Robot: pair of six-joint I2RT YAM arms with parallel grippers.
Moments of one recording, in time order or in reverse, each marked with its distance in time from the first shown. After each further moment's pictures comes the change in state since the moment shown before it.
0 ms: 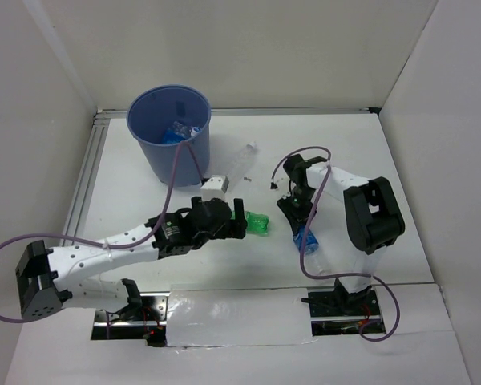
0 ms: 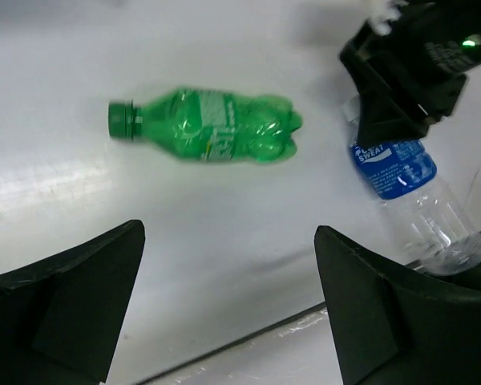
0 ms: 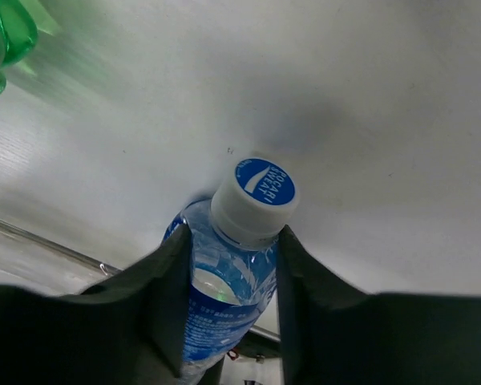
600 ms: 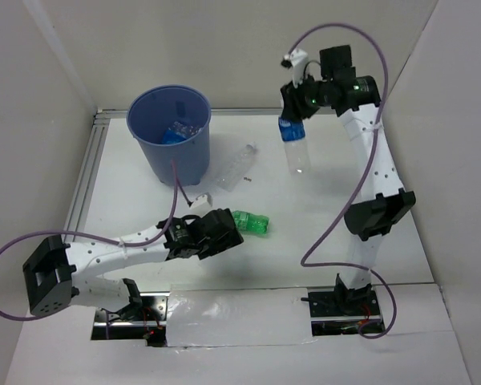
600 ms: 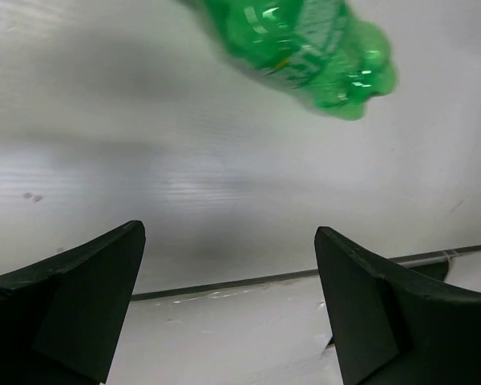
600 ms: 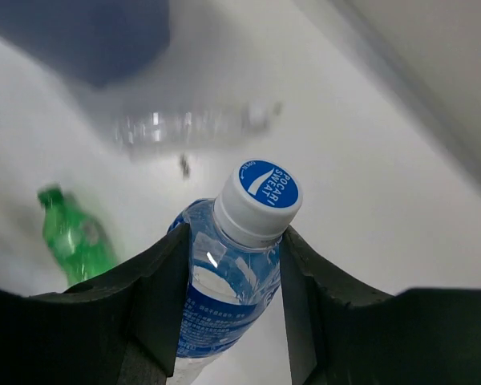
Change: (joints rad) left arm 0.014 0.113 -0.072 -0.144 0.146 -0.610; right arm -0.128 0.125 1.139 -0.204 -0.243 -0.154
